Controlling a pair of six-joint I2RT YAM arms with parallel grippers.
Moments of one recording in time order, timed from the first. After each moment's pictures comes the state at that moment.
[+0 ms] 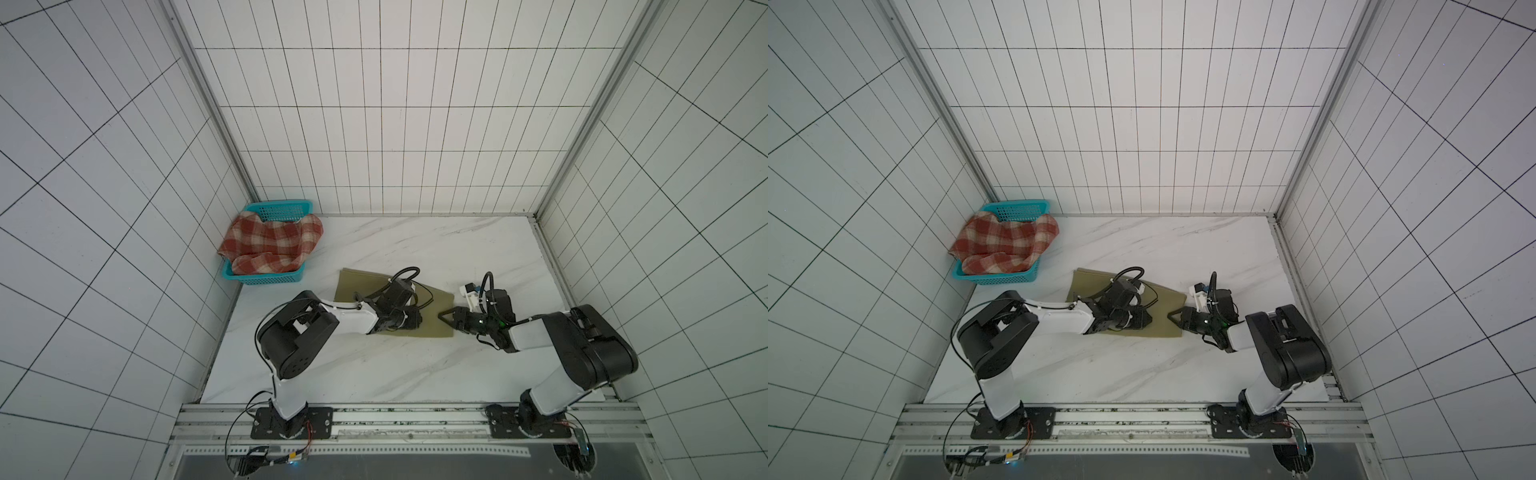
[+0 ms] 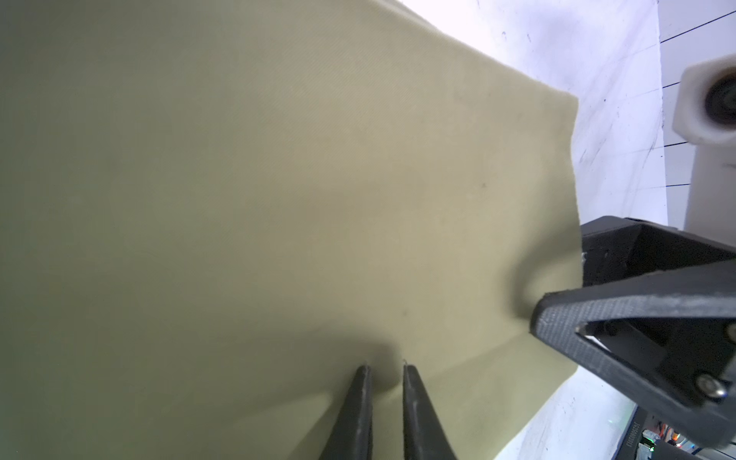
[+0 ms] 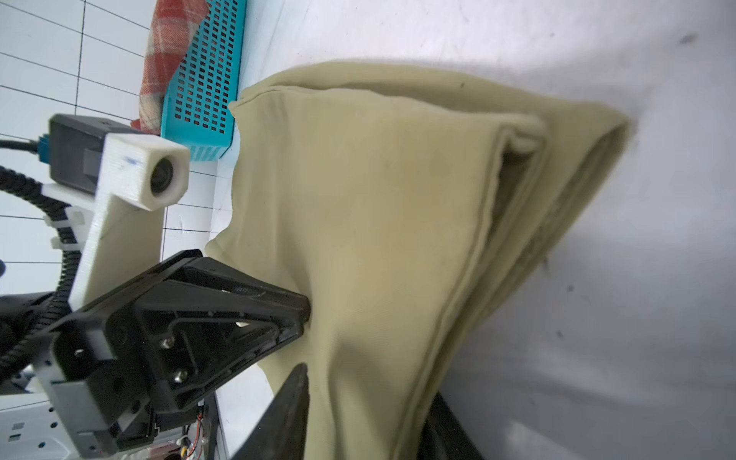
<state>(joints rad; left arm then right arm) -0.80 1.84 0.93 0.00 0.25 -0.70 0.27 1.63 0.35 0.59 -0.70 0.65</state>
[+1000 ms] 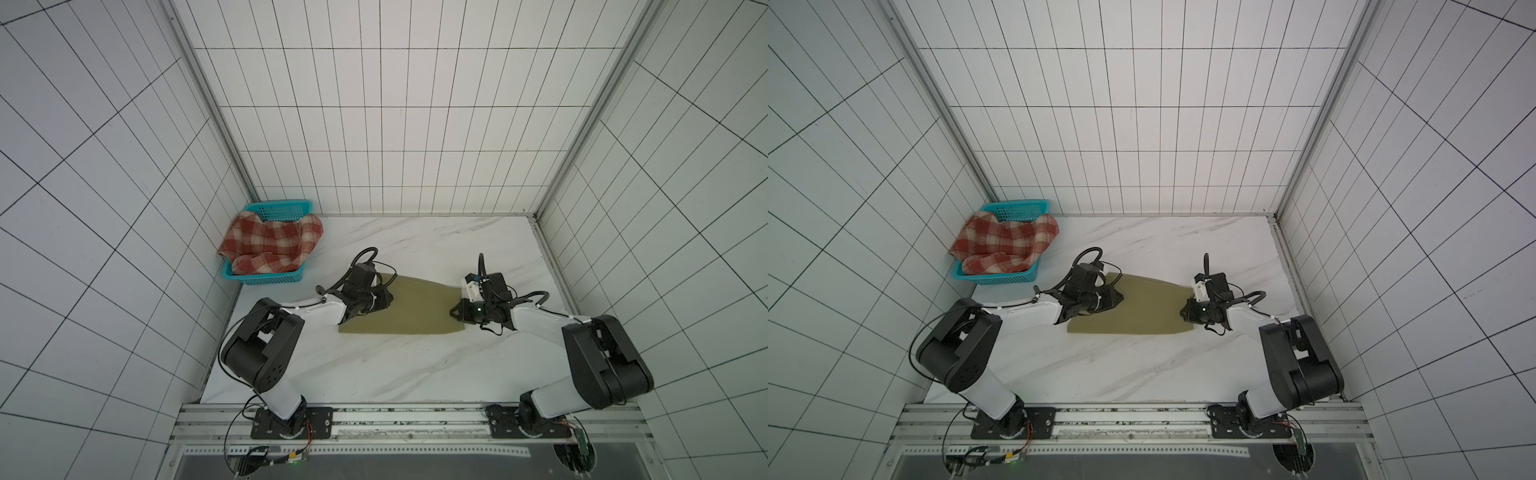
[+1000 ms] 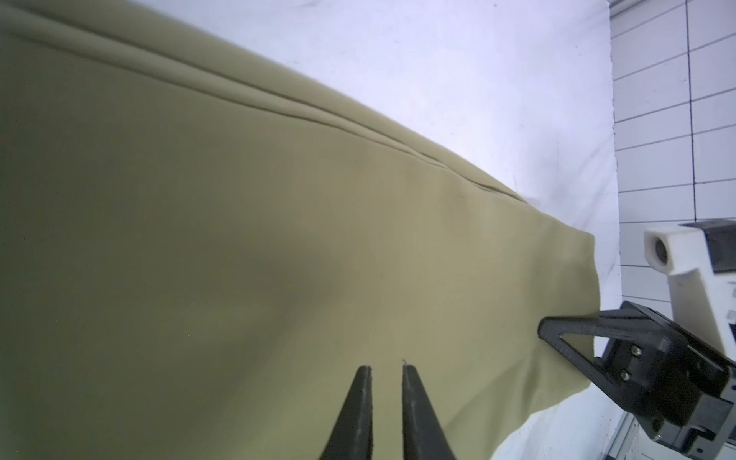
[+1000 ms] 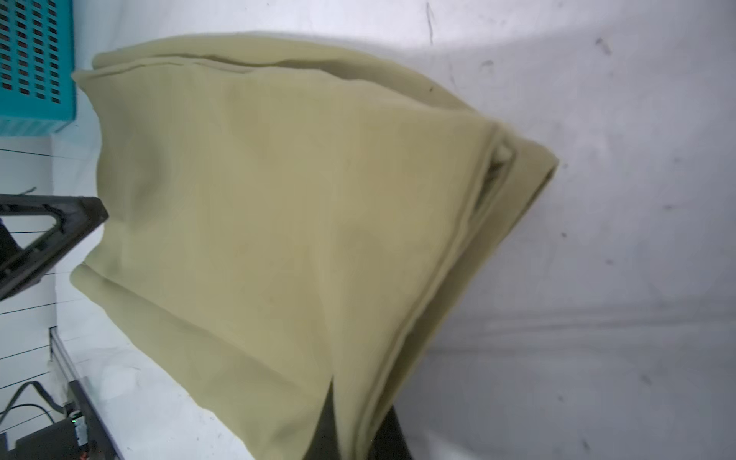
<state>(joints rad) -0.51 1.65 0.80 -0.01 0.29 -0.71 0.28 1.50 0.64 -0.15 -0.41 0.37</state>
